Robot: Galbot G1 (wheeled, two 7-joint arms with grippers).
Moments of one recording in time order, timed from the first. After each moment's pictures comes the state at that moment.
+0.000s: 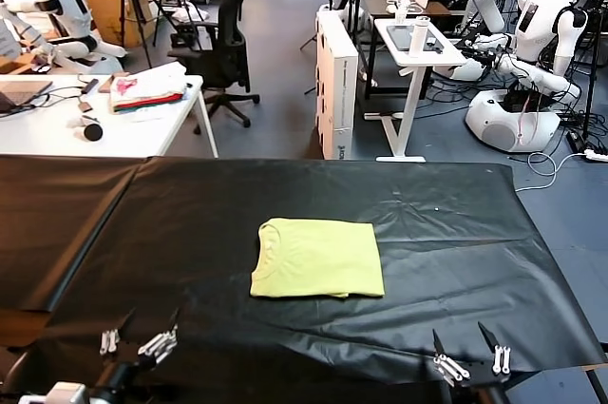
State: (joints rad) left arm 2.03 -1.06 -0.73 -2.31 -0.53 0.18 -0.19; right arm -2.06 1.15 0.63 2.26 0.22 -0.05 0.20
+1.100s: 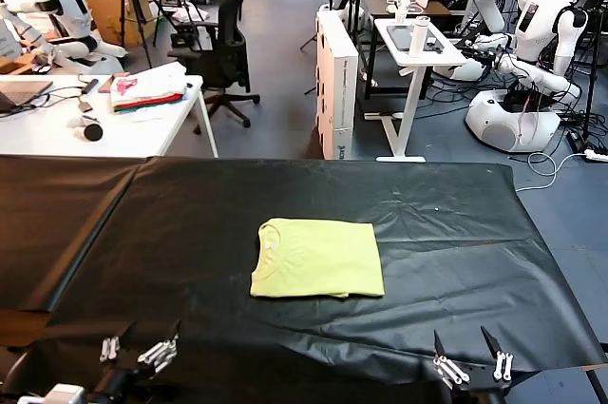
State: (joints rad) left arm 2.06 -1.05 -0.76 -2.33 -0.55 0.22 -0.16; right arm -2.08 1.19 0.60 2.29 0.20 -0.01 0.25
